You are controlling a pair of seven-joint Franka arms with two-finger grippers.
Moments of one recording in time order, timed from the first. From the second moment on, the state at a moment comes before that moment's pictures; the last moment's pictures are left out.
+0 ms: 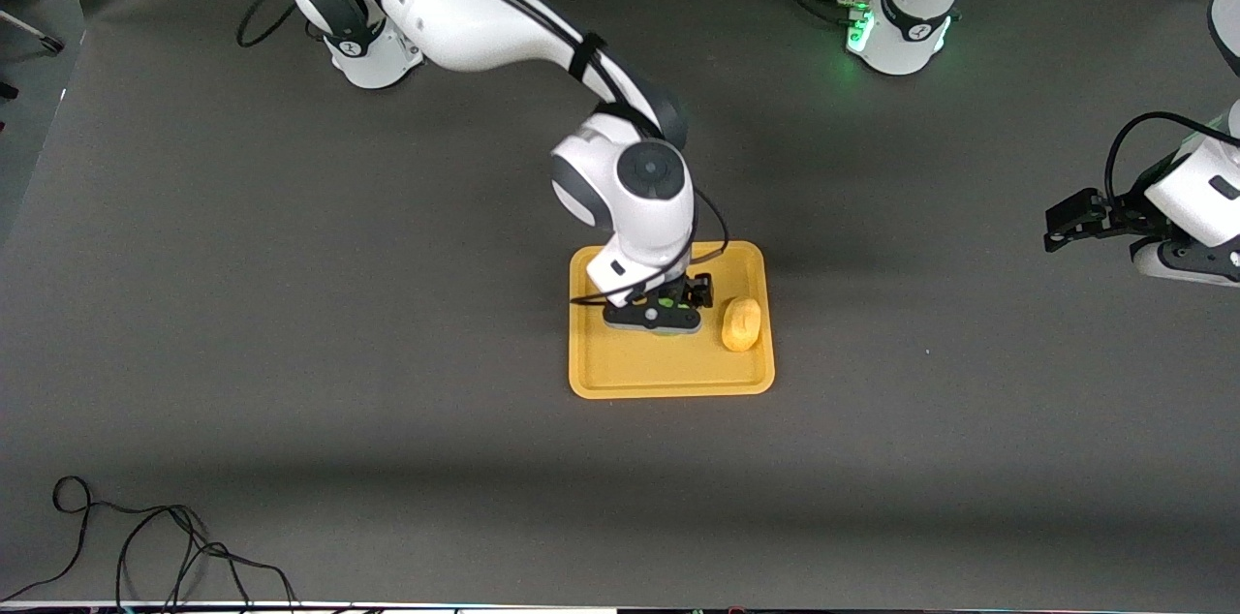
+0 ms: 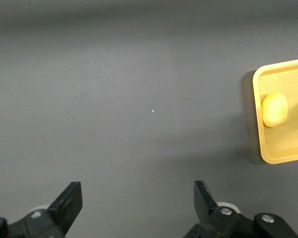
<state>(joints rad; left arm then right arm) 0.12 0.04 -0.12 -1.72 -0.02 1.80 0.15 0.80 0.91 -0.04 -0.94 -0.07 1.96 0.93</state>
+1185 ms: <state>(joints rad) 0.12 0.06 -0.11 -1.72 -0.02 1.82 0.15 0.28 0.15 -0.08 -1.39 0.00 1.53 0.24</state>
